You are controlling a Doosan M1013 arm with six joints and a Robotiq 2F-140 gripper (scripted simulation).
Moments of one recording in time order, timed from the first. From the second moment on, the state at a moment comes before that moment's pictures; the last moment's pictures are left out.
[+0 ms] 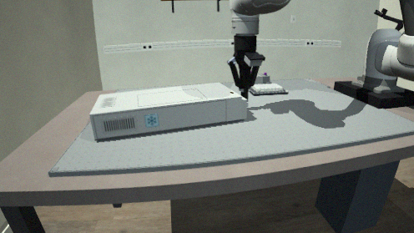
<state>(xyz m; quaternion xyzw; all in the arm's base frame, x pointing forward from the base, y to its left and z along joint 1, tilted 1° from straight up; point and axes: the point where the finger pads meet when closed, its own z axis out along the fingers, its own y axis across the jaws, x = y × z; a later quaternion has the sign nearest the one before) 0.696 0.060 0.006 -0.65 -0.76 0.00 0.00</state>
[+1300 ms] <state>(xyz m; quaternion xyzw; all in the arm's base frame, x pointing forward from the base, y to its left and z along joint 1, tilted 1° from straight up) 0.658 0.056 0.007 -0.65 -0.76 0.00 0.00</state>
